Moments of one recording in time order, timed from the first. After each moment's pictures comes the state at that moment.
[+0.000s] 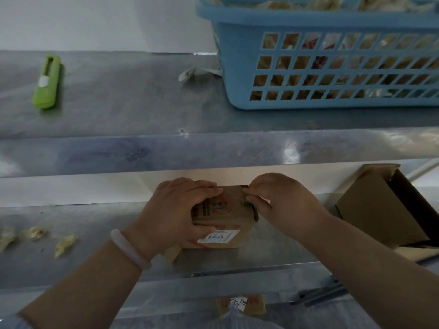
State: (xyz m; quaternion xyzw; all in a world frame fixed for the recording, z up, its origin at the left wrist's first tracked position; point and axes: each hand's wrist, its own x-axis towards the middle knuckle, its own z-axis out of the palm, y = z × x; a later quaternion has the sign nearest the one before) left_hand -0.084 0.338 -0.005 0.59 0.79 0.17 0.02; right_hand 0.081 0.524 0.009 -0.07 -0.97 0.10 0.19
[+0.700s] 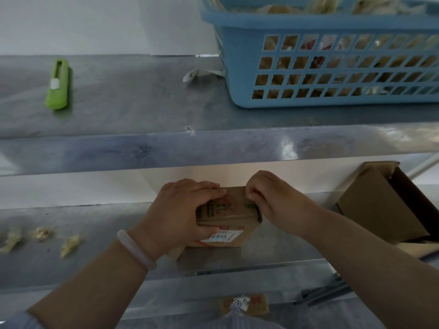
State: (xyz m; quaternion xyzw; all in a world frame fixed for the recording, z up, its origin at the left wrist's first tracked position) left_hand -0.080 0.337 -0.005 0.60 0.78 0.17 0.02; right_hand 0.076 0.527 0.005 -0.06 -0.97 0.20 0.12
